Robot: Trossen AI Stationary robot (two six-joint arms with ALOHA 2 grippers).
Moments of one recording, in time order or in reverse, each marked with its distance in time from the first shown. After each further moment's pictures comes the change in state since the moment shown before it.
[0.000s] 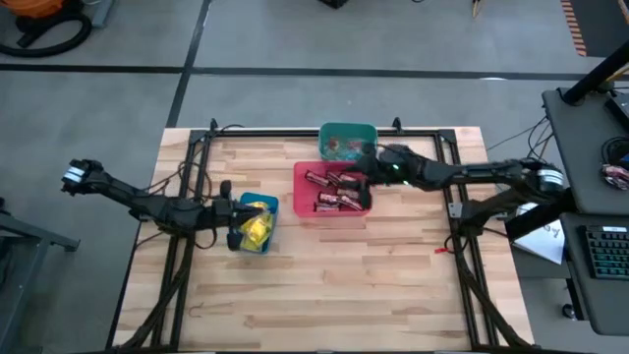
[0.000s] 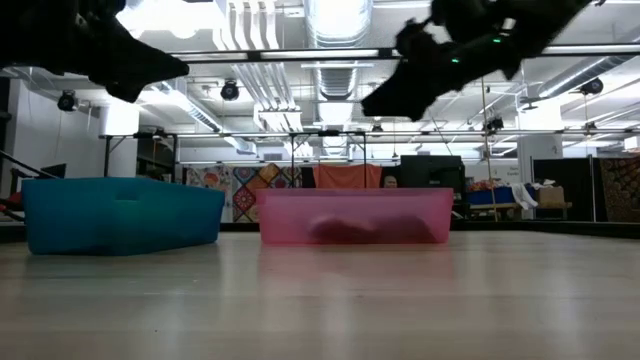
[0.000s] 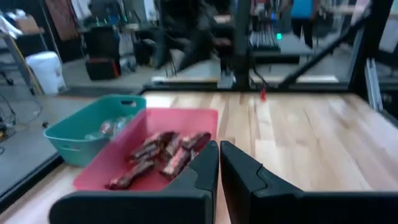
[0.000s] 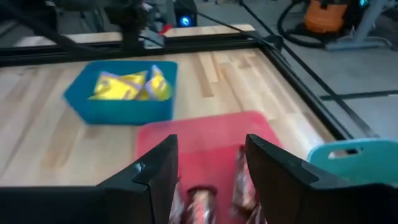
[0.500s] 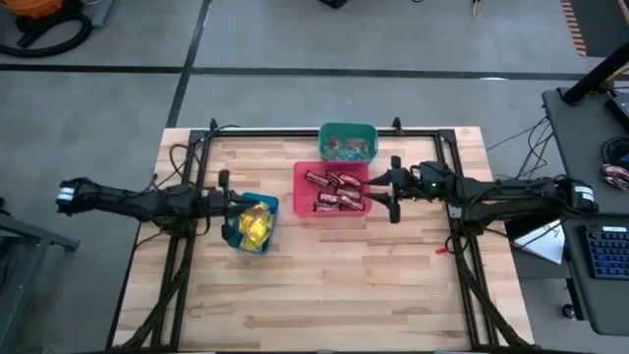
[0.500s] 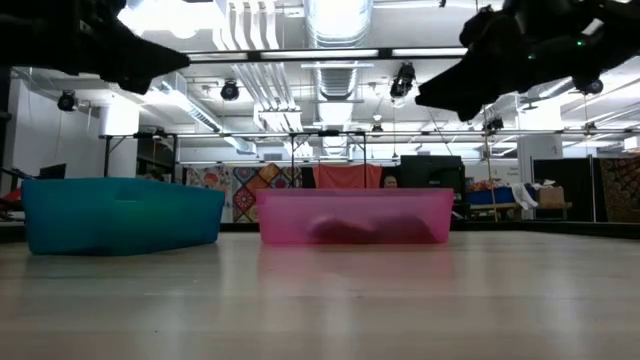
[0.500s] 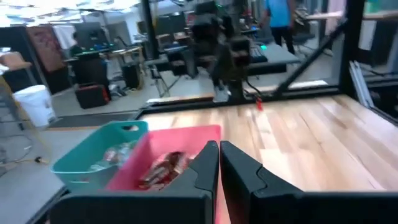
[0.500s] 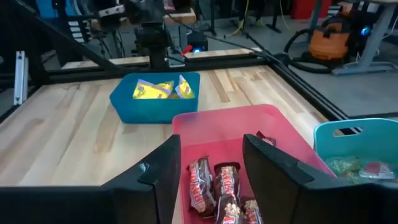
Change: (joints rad) left arm 0.236 -0.155 -0.034 -0.029 0.315 0.161; right arm 0.067 -0.396 -0.373 0.126 0.007 0.070
